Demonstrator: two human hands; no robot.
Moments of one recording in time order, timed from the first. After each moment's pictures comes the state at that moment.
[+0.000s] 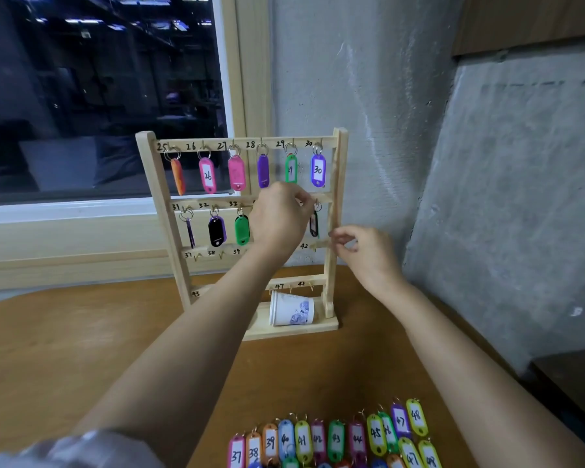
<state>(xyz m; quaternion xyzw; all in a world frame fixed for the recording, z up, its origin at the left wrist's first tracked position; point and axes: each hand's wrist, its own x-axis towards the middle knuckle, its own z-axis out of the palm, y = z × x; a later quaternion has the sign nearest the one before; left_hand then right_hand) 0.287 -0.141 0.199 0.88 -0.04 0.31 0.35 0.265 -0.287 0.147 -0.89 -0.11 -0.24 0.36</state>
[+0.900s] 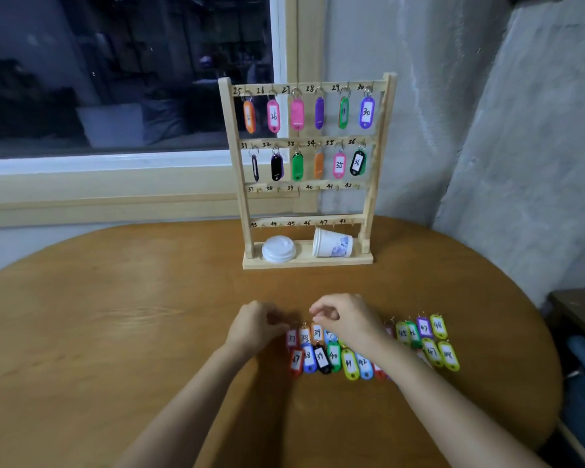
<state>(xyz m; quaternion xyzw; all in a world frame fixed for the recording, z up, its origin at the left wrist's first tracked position) 0.107 -0.015 -0.001 0.95 0.00 -0.01 0.30 0.116 -0.217 0.021 -0.91 -0.19 0.01 0.36</state>
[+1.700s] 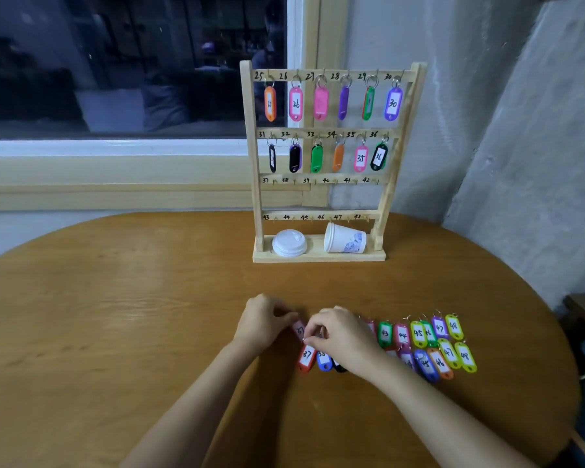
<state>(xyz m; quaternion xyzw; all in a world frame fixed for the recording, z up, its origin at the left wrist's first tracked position) 0.109 -0.004 -0.010 0.93 0.00 0.04 0.36 0.094 -0.179 0.012 -0.94 -0.23 0.04 0.24</state>
